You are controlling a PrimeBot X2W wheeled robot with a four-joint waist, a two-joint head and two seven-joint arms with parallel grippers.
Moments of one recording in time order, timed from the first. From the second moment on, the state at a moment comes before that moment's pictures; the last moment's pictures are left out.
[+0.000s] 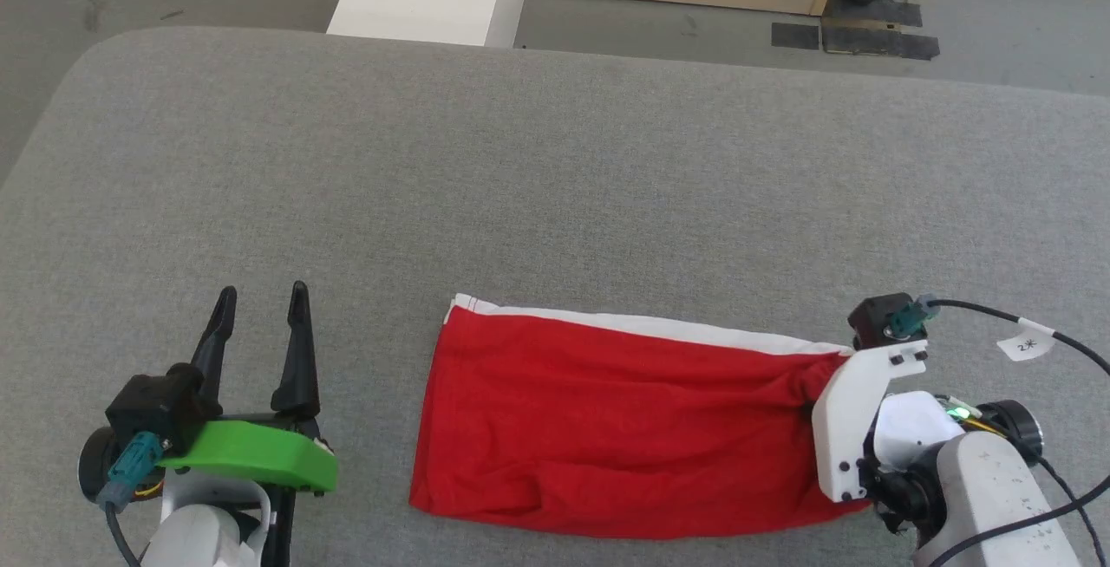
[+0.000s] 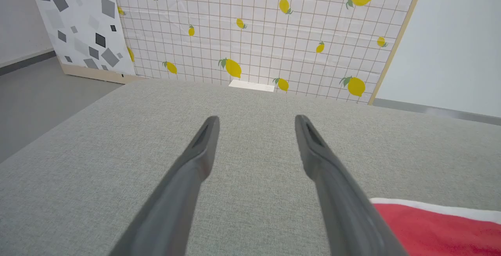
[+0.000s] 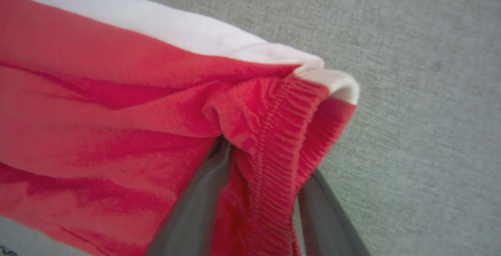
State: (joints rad) left arm -0.09 0.26 -0.11 0.08 -0.39 0.02 -0.25; right arm -0.23 -0.06 0.02 0.26 0.12 0.13 0.80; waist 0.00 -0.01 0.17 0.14
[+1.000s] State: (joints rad) left arm -0.06 0.15 0.01 0.11 -0.29 -0.08 -0.26; right arm -0.20 -0.25 -0.08 0.01 0.17 0.13 1.12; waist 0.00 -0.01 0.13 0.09
